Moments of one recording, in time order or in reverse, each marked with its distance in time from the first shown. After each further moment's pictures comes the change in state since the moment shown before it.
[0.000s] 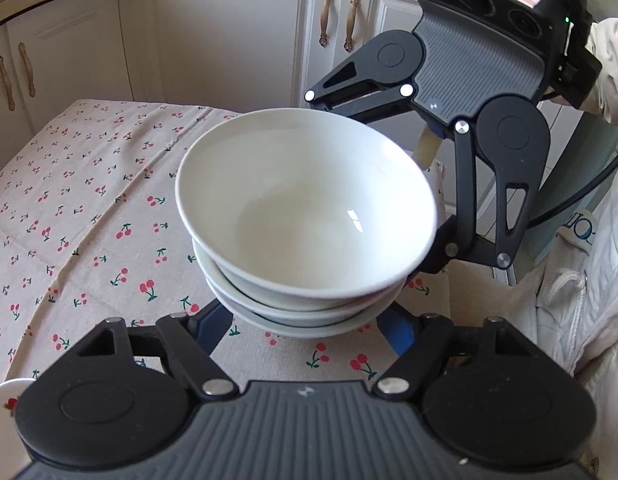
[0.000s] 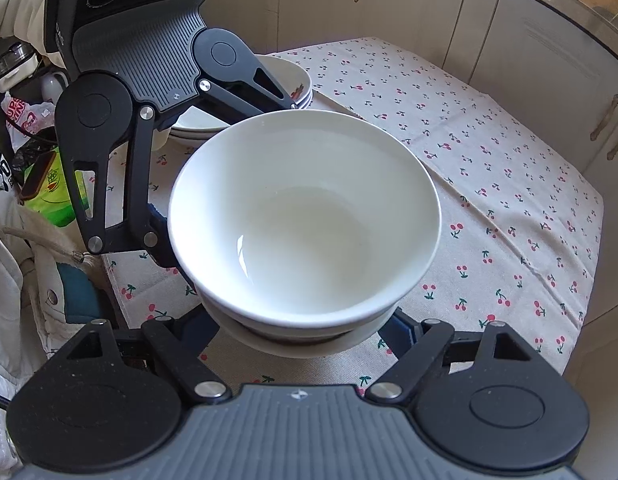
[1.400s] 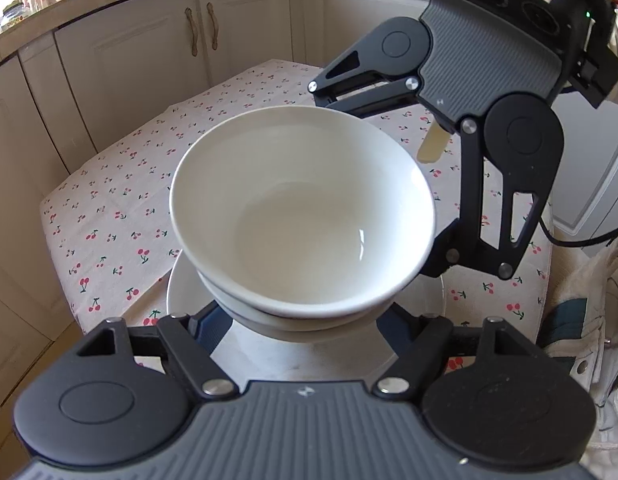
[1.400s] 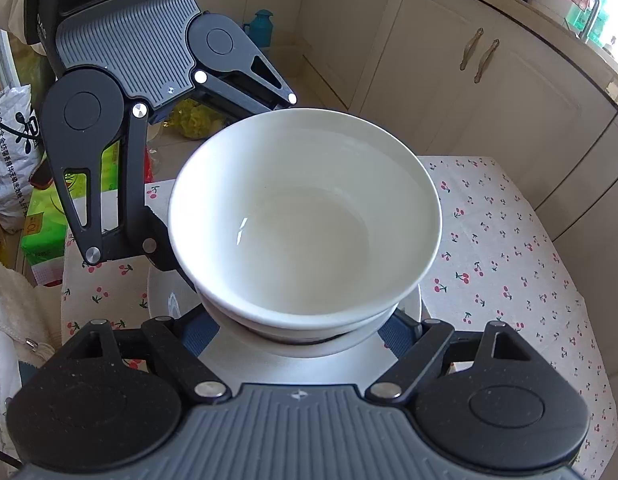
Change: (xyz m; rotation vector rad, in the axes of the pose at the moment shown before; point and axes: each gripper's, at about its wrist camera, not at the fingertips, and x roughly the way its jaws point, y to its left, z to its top) left arm -0.129 0.072 -0.114 -0.215 -0.010 0.328; right arm 0.105 0.059 0.183 -0.347 -0.032 0.078
